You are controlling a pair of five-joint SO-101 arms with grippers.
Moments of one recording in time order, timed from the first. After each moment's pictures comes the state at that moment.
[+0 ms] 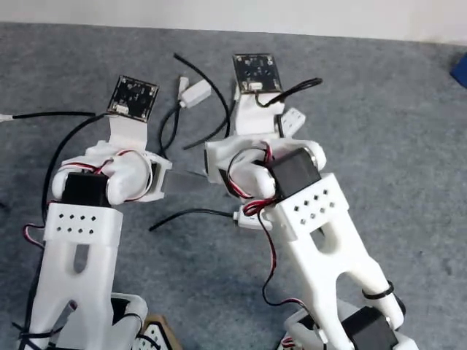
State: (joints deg) left arm -2.8 -40.0 34.9 66.2 -5.5; right arm -37.4 -21.5 2.4 79.2 -17.3
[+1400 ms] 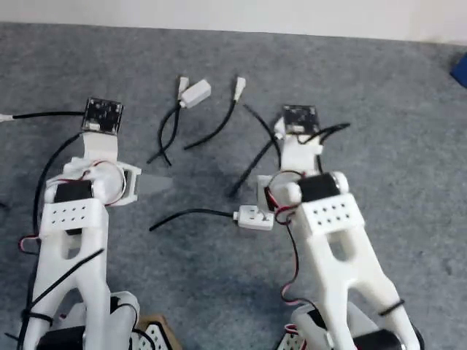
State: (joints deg) left arm -16.5 -32.3 52.4 41.8 -11.1; right arm -21.3 -30.8 39.2 63.2 -11.5
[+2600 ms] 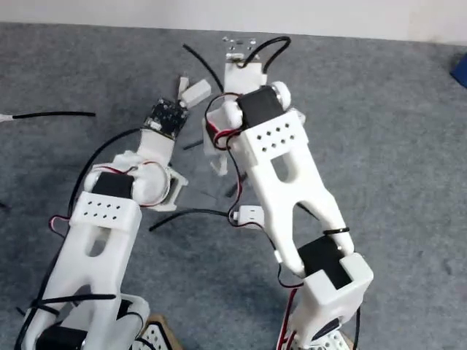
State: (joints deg) left arm 1.0 -32.3 46.1 52.3 -11.1; right arm -34.2 10.9 -31.8 97.1 -18.7
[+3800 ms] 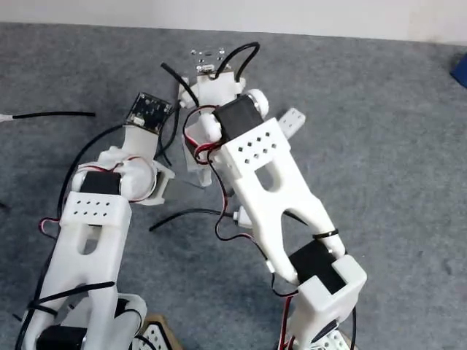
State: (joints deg) left arm -3.6 -31.8 46.1 50.1 -12.9; right arm -38.9 10.9 -32.6 99.3 -16.4
